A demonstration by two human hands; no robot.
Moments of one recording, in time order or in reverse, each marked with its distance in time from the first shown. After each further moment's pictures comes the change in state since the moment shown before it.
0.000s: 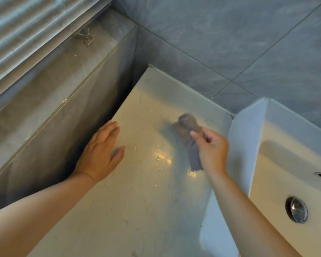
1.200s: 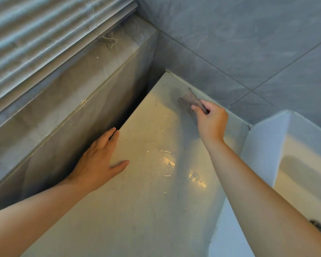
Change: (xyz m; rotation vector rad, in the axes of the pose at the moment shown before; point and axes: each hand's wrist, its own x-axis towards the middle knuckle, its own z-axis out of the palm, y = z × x) left_hand -0.024 -0.010 -0.022 -0.024 -0.130 -0.165; right_hand 0.074 -0.035 0.054 -0.178 -0.005 -0.255
